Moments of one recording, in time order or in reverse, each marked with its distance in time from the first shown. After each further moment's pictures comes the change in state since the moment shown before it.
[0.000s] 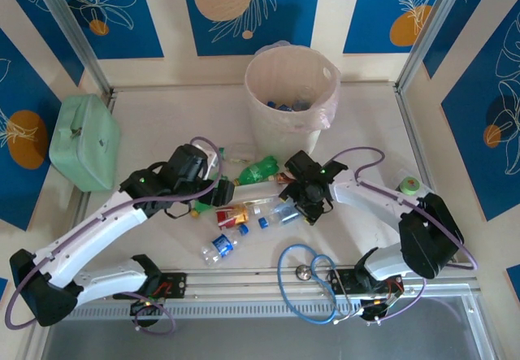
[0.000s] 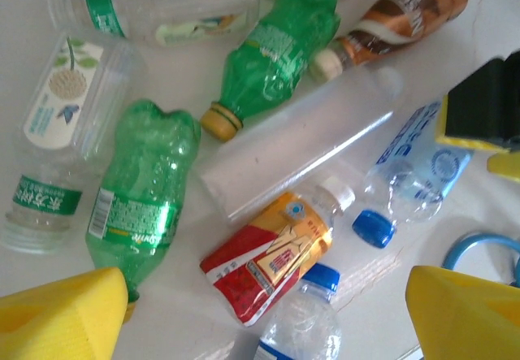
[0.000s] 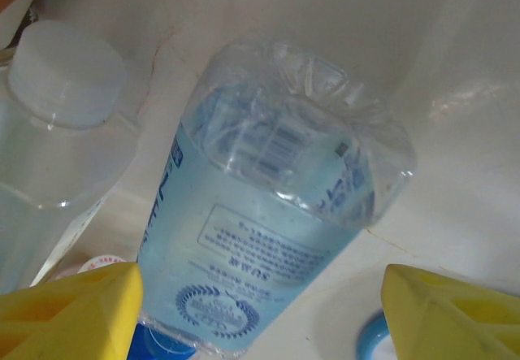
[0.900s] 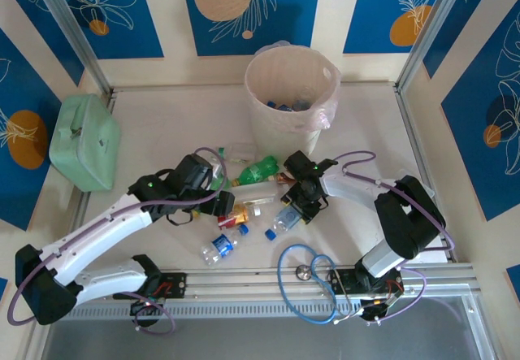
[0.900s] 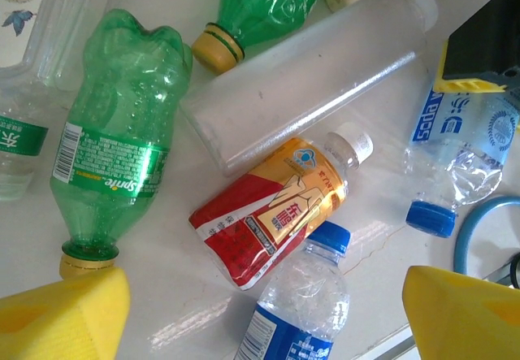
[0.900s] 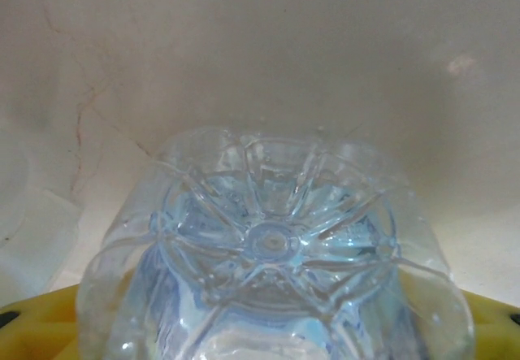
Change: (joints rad) left arm -0.034 0.005 -0.089 -0.003 0.027 -0.053; right arm -0.049 0.148 -0.014 0.070 -0.056 -0.005
